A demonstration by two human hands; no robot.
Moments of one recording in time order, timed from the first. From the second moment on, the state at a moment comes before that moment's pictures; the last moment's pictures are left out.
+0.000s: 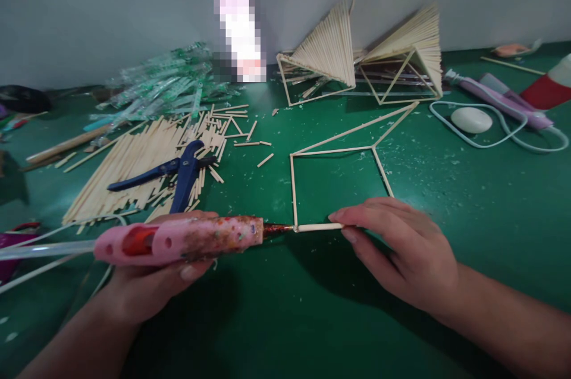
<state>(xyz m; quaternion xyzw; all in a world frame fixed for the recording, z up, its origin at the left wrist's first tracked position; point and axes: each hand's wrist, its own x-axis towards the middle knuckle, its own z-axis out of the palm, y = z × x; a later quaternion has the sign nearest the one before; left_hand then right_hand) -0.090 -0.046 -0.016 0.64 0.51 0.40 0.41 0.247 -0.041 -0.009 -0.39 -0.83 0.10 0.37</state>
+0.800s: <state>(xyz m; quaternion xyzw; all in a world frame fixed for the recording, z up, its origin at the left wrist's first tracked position) -0.080 -0.051 -0.011 0.57 0.54 0.42 0.46 0.248 -0.043 -0.012 -0.39 -0.84 0.12 0.37</state>
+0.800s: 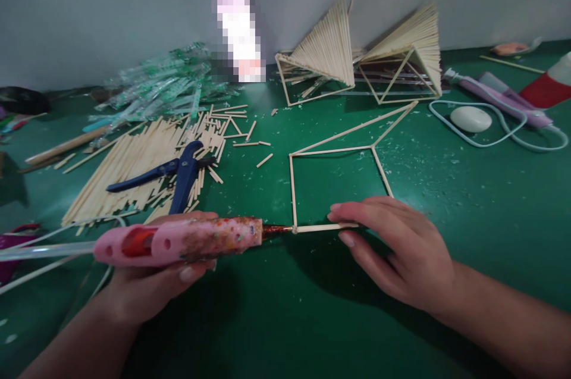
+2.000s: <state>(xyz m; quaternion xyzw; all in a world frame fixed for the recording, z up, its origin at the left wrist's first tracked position) -0.077 -0.041 -0.009 0.61 0.42 0.41 0.54 0.248 -0.041 -0.011 -0.39 -0.84 0.12 0.36</state>
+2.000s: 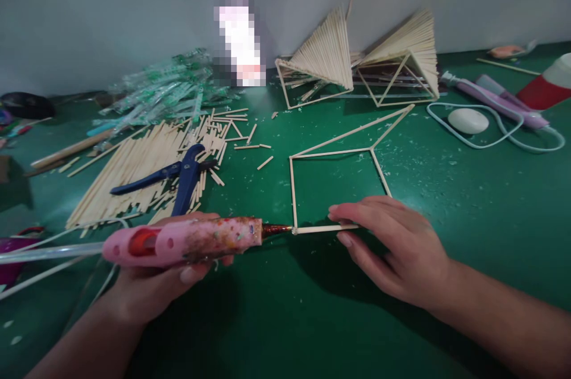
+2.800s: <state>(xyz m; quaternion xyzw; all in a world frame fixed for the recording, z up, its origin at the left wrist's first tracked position) -0.068 -0.037 0.002 0.62 0.45 0.40 0.51 0.249 -0.041 -0.011 -0.39 -0.84 0.11 0.36</state>
